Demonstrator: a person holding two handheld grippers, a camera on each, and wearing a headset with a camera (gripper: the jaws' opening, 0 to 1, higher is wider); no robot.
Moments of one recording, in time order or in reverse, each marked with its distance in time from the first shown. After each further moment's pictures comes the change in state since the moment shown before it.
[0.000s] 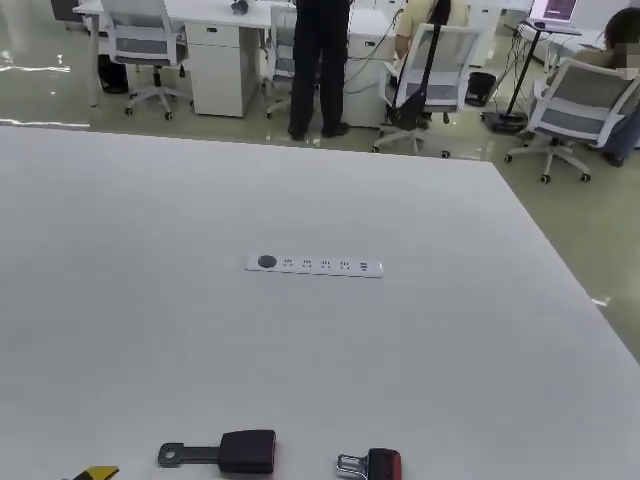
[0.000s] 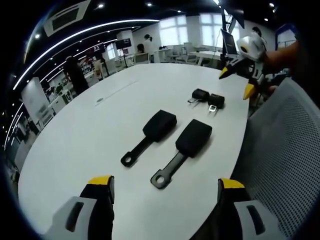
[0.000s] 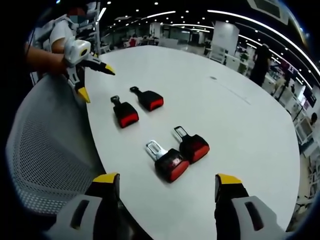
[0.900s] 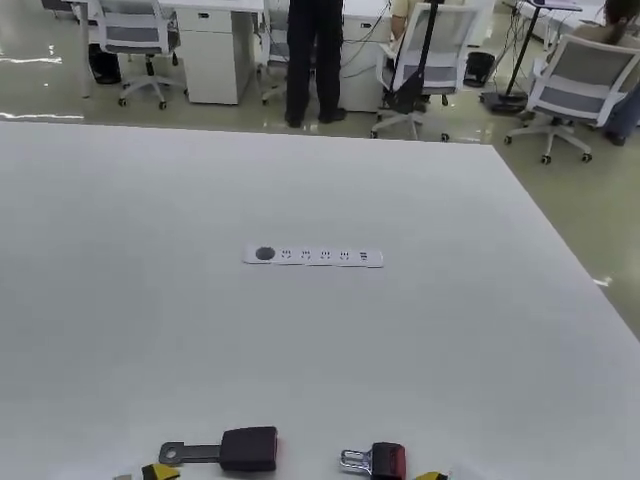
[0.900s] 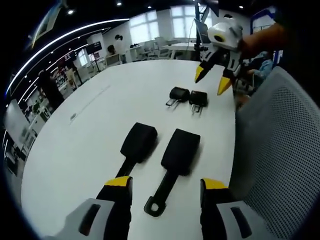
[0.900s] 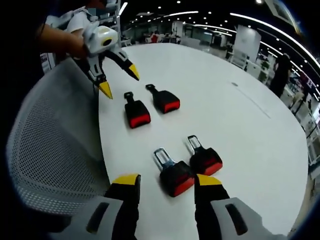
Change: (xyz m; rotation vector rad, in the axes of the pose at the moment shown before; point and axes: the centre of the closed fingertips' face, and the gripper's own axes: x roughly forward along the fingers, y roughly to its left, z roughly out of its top) left arm 0.038 -0.016 0.029 0.190 0.044 -0.172; right arm 0.024 0.013 0.015 -0.135 0.024 0.158
